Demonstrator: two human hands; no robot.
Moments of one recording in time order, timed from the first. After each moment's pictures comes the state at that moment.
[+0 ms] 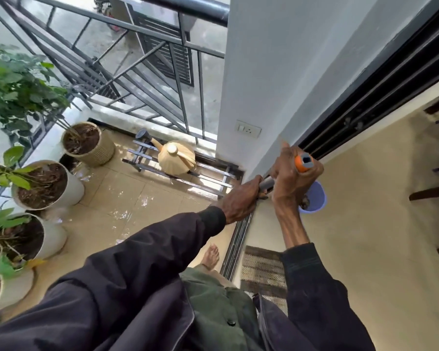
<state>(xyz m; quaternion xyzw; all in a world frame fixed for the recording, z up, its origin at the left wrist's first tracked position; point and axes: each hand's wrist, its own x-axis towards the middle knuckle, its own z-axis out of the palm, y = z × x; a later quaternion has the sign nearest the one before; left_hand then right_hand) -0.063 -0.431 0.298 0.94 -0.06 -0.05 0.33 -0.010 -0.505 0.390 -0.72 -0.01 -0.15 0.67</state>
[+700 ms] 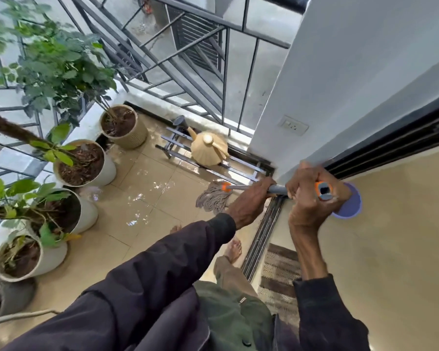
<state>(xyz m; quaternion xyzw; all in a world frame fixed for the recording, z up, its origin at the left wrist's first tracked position) -0.134 -0.341 0.259 0.91 0.02 0.02 0.41 -0.090 -0.430 0.382 -0.68 -0.13 -0.07 0.72</state>
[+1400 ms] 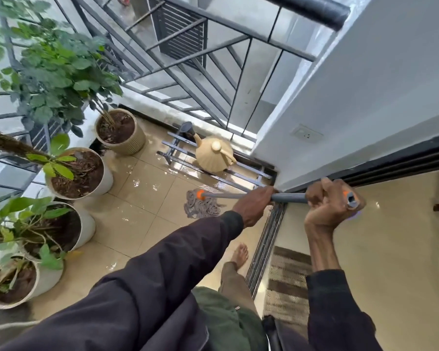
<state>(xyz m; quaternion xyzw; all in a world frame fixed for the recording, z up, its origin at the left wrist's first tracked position) -0.148 -0.237 0.217 0.93 -0.03 -0.03 0.37 -0.104 -0.336 0.370 -0.60 0.01 -0.05 0.80</state>
